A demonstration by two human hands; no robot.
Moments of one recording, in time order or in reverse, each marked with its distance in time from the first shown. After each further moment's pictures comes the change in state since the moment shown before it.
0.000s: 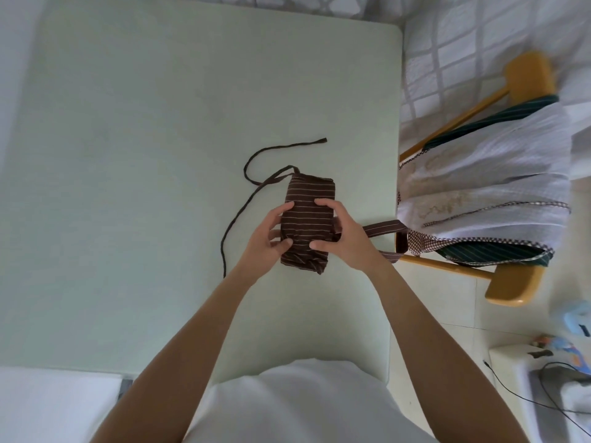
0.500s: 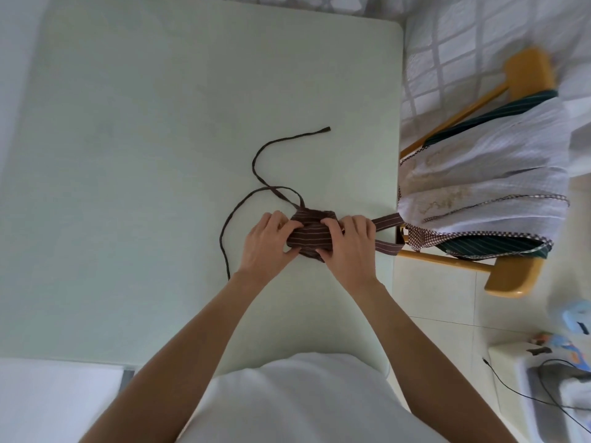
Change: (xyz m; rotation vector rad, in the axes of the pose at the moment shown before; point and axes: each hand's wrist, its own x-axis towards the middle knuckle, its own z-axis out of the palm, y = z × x) left_hand -0.004 -0.020 0.005 1.048 0.224 0.497; right_hand -0.019 0.029 0.030 -1.163 0.493 -0.236
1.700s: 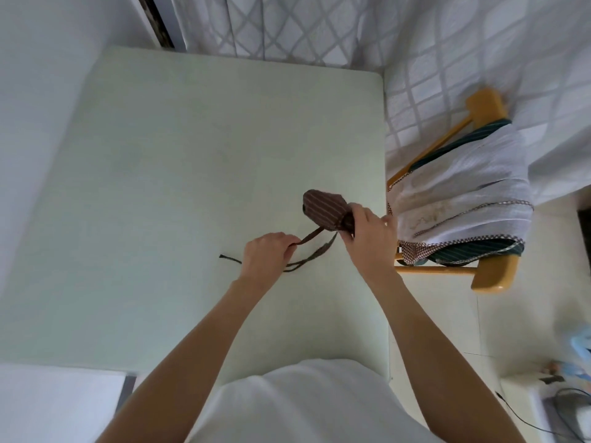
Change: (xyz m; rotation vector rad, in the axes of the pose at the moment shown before) left_hand -0.010 0.031 -0.050 0.018 -0.138 -0.170; right_hand 0.009 0.010 -0.058 0.082 0.201 0.148
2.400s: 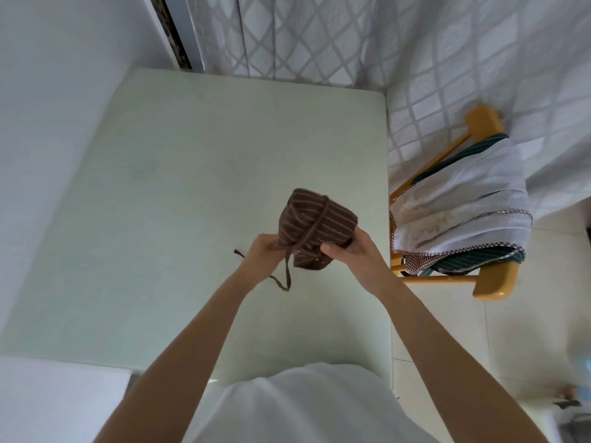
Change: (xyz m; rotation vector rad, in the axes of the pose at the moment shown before) left_hand -0.011 0.010 -0.039 -1.174 -0.133 -0.219; right_hand -0.017 -0.031 -0.053 1.437 -0.533 0.209
